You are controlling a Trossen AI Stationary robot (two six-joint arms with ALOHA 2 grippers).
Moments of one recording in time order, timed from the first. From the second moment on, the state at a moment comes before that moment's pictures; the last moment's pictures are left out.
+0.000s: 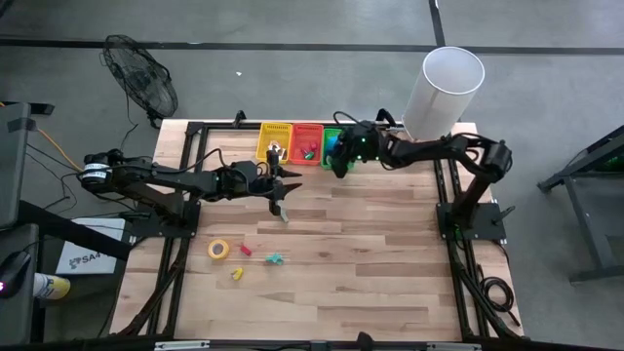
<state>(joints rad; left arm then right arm) 0.10 1.28 0.60 0.45 -0.19 0.68 -0.52 1.72 0.87 0.37 -0.18 0.13</state>
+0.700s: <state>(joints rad) 0.10 1.28 0.60 0.45 -0.20 0.68 -0.60 1.82 0.87 0.51 -0.23 0.20</state>
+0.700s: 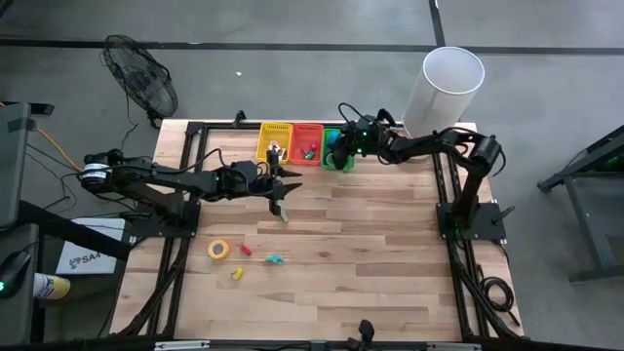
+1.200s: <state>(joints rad) 0.10 1.28 0.60 0.45 -0.20 0.68 -0.60 1.82 0.87 0.55 -0.23 0.26</state>
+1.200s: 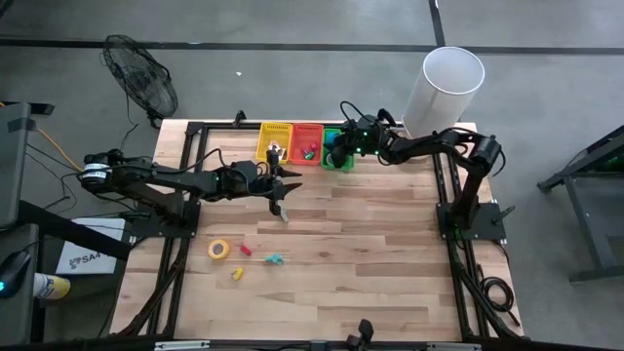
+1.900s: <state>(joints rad) 0.10 1.28 0.60 0.45 -0.19 0.68 -0.60 1.82 0.87 0.55 -0.21 0.31</state>
